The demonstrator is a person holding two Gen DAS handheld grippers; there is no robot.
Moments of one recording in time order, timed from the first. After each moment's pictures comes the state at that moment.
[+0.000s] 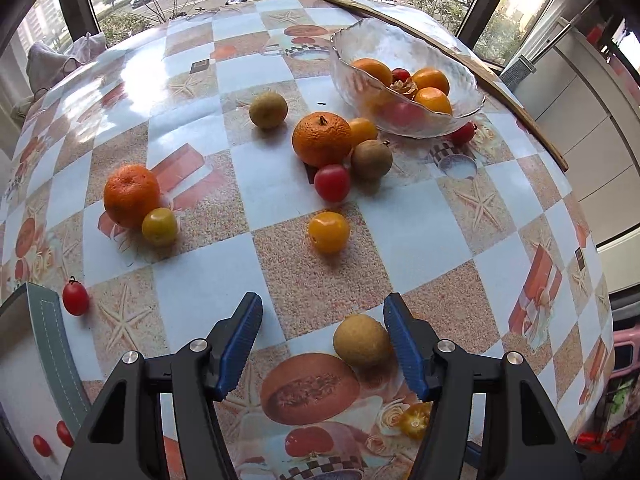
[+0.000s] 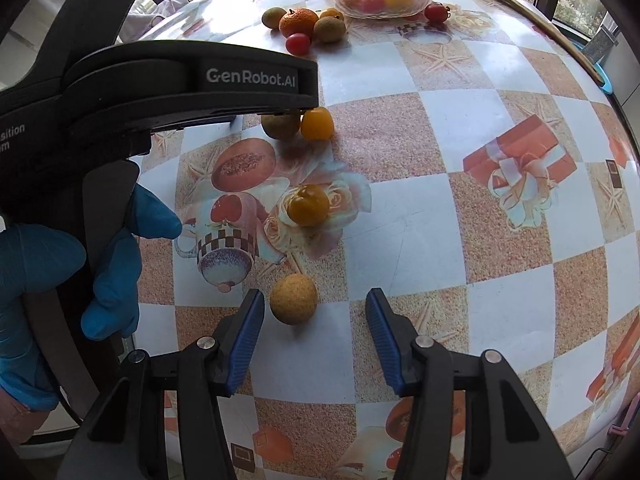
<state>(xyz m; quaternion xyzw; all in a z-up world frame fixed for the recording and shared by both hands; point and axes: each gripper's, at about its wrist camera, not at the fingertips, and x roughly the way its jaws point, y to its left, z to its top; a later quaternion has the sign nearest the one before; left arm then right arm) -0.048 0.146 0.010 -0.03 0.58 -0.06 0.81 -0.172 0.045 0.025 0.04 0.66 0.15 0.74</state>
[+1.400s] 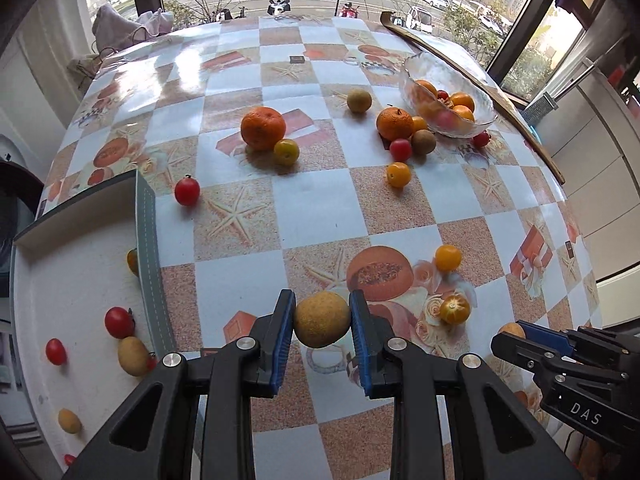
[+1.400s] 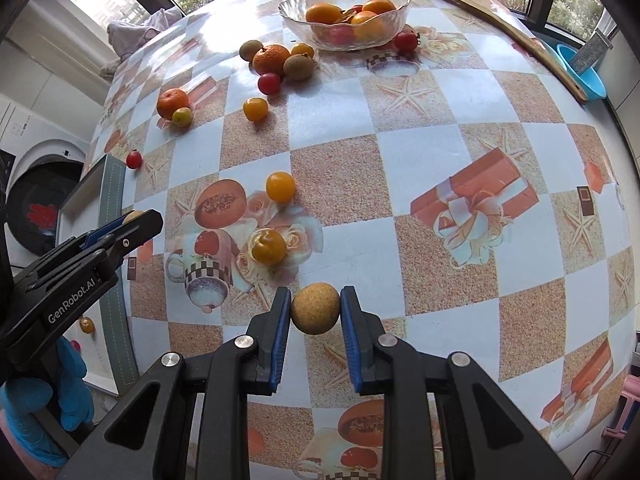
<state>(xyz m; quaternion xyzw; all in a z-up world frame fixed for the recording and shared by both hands) -0.140 0.209 0.047 -0.08 0.56 0.00 0.83 -0.140 0.027 0.045 0.03 0.65 0.15 0.74</state>
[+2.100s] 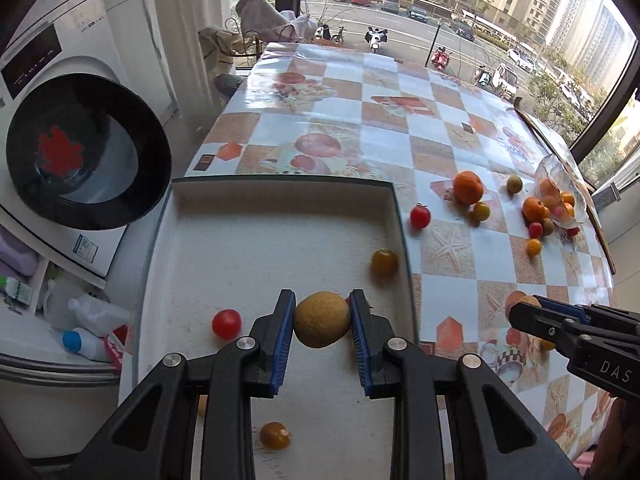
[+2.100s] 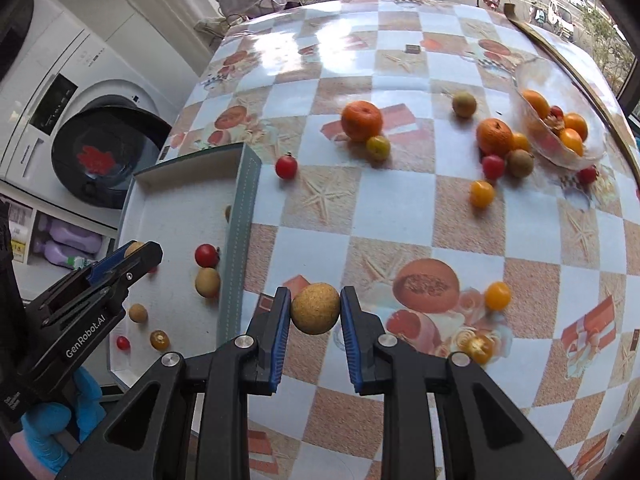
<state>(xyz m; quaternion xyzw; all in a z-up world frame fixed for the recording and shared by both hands) -0.203 0.359 0.073 -0.15 0.51 0.17 0.83 -0.131 0.187 0.075 -0.03 0.62 0.28 0.73</state>
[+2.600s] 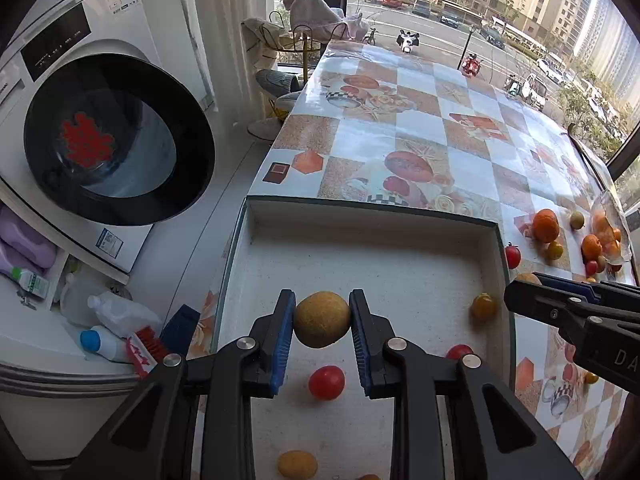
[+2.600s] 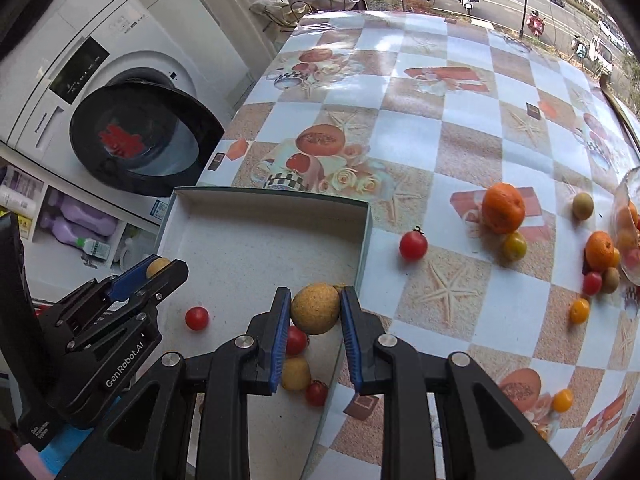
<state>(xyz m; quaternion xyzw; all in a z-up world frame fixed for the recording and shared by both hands) -0.193 0.431 0.050 -0.15 0.51 0.22 0.82 -0.111 0.303 0.069 -0.08 0.61 0.34 0.71</state>
